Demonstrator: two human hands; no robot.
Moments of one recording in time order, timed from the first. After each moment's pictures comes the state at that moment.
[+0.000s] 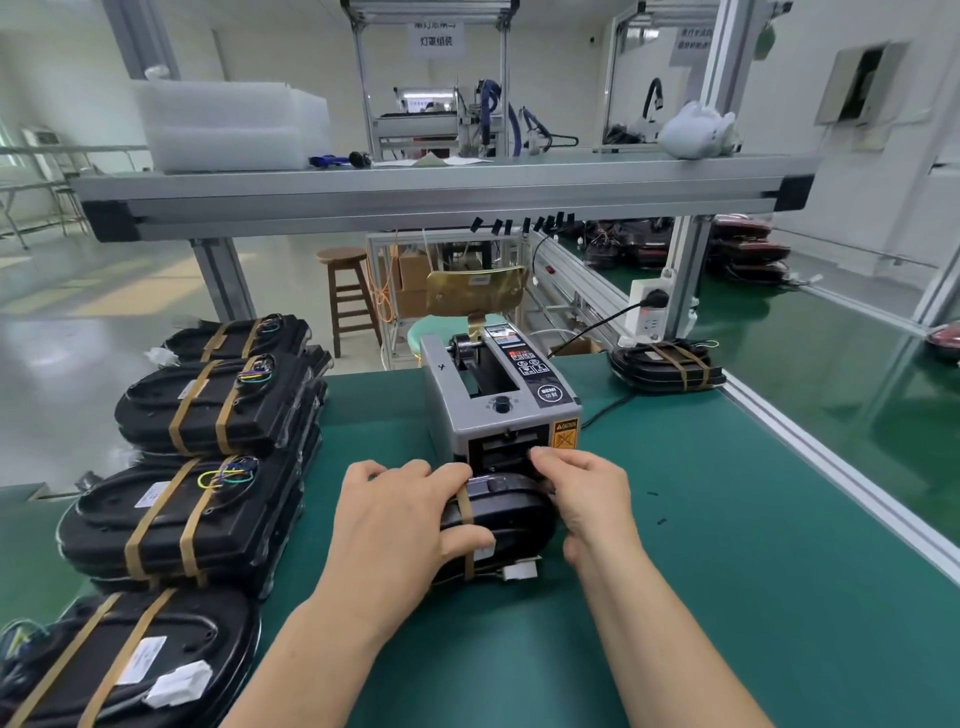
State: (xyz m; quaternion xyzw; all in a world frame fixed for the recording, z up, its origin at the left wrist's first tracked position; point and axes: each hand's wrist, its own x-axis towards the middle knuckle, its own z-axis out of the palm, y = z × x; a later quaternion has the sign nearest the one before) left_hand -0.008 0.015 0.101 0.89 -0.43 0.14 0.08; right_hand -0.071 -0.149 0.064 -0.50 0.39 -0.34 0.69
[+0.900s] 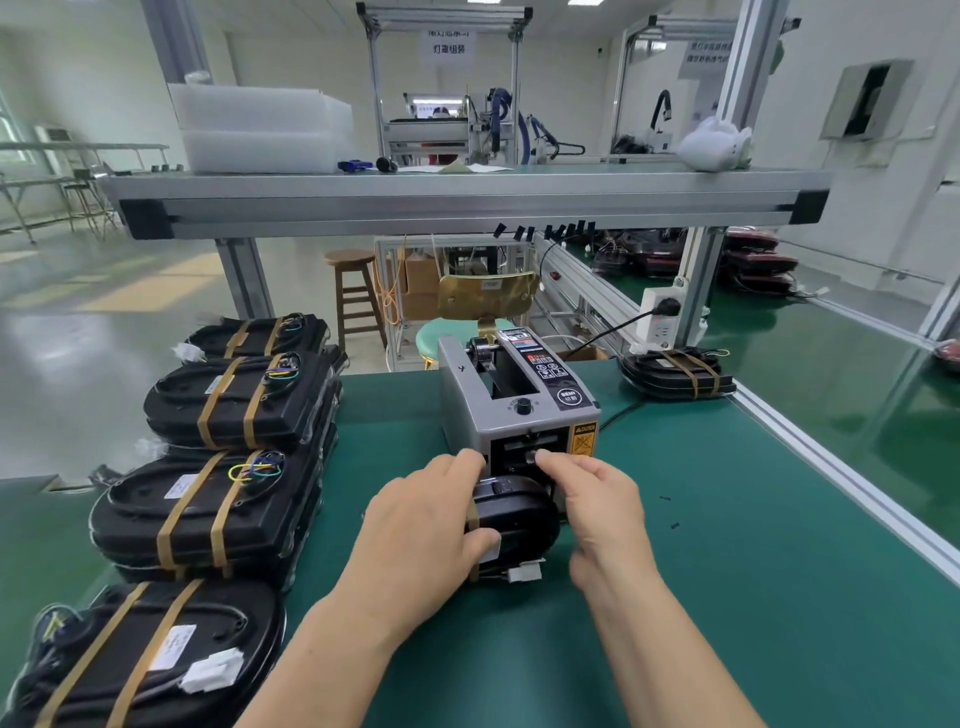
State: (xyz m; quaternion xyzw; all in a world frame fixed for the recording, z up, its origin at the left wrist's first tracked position) left_hand -0.013 0.025 0.104 0.87 -0.46 0.08 0.17; right_hand -0.083 -0.117 0.081 -0.48 0.34 -0.35 0.73
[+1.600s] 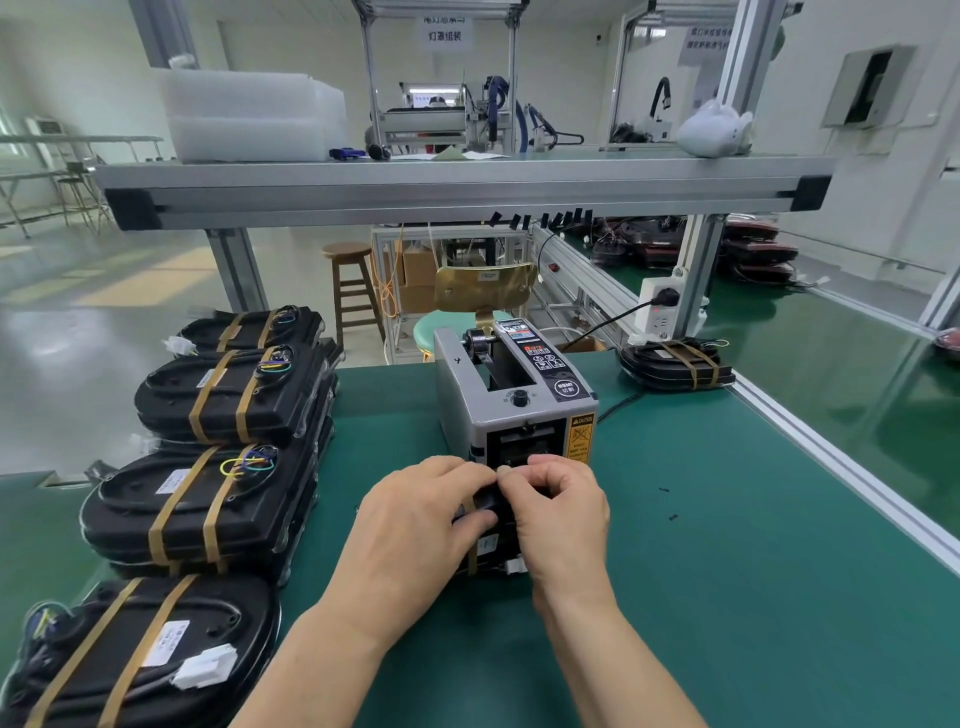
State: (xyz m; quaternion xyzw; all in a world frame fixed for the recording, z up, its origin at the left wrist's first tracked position) left_hand -0.015 0.028 0.100 0.81 -0.48 0.12 0.31; right_hand -0.080 -0.083 0.072 -0.64 0.34 -0.41 0.56
